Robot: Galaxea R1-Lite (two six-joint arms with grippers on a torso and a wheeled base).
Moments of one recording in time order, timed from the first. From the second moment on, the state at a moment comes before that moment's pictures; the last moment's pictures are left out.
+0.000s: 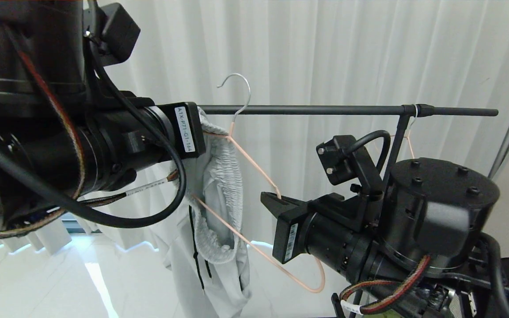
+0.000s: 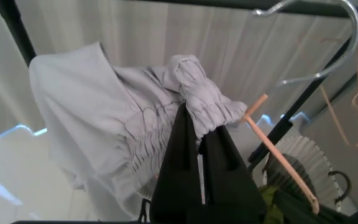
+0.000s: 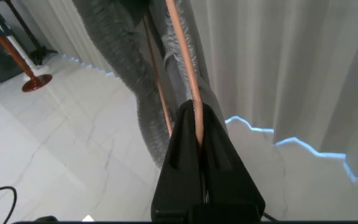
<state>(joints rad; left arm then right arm) -0.80 1.44 -1.23 0.08 0.56 -0.28 1.12 1.72 -0.86 -0.81 -0.26 0.33</state>
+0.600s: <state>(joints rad) -0.85 1.44 -1.23 0.08 0.56 -0.28 1.13 1.70 -0.86 -0.89 -0.24 0.30</state>
